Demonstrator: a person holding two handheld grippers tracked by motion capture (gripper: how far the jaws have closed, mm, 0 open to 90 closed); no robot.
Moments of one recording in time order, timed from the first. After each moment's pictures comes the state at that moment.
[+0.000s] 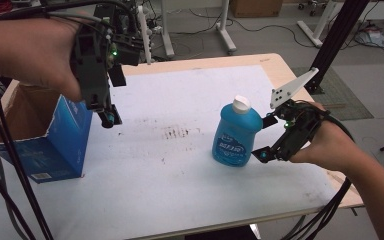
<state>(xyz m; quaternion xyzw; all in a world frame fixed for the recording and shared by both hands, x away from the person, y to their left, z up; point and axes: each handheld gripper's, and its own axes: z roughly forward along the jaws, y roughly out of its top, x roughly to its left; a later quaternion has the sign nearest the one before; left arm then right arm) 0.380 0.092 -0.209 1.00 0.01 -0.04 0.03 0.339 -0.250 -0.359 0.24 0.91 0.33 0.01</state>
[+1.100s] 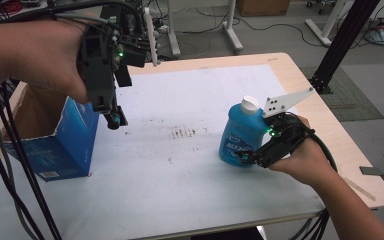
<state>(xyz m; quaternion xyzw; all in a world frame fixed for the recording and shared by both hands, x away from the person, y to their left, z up) 0.379 0.096 -0.212 1.00 0.01 -0.03 0.03 0.339 -0.223 -0.400 0.25 0.86 0.43 0.06</state>
